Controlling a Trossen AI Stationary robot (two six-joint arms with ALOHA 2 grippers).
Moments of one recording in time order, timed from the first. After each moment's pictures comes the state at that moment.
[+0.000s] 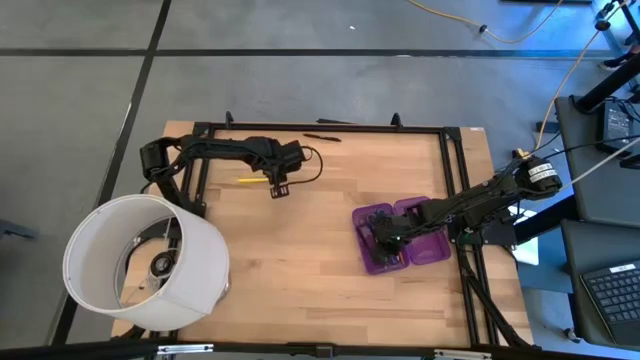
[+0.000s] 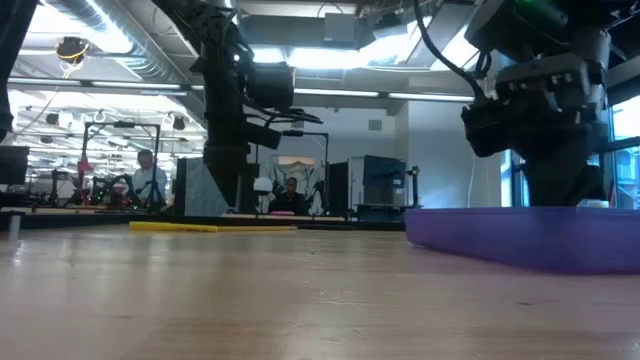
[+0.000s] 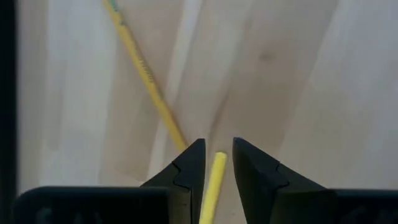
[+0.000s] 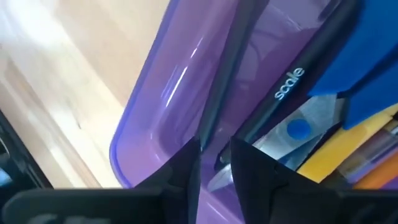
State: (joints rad) left arm 0.39 1.72 1.12 -0.76 -0.23 0.15; right arm 0.23 1.44 0.65 -0.31 -0.17 1.04
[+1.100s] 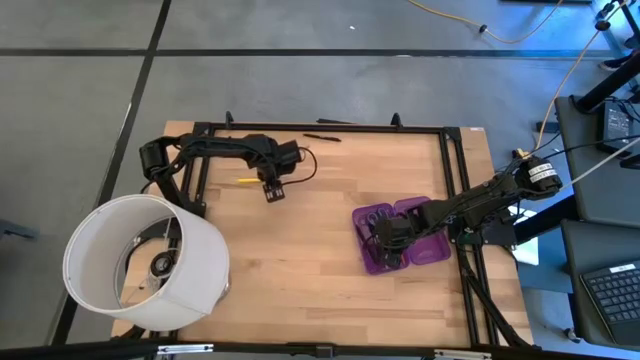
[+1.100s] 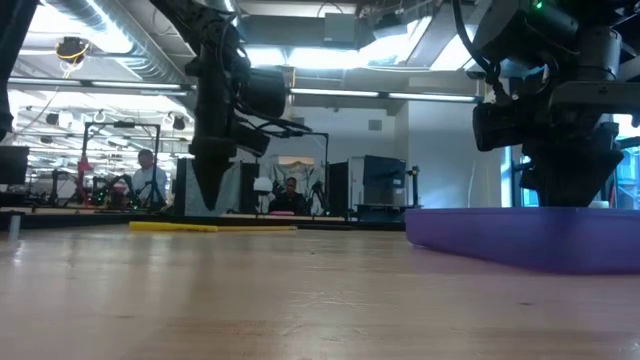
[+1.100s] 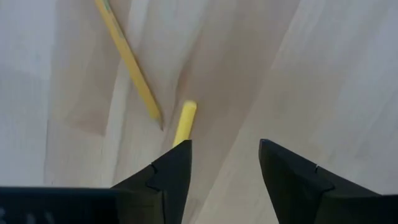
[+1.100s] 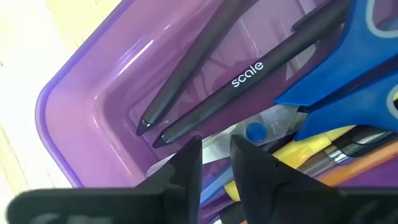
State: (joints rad) left arm 0.42 1.72 1.12 -0.90 -0.09 0.05; right arm 0.25 1.44 0.65 -0.42 -0.08 0.70
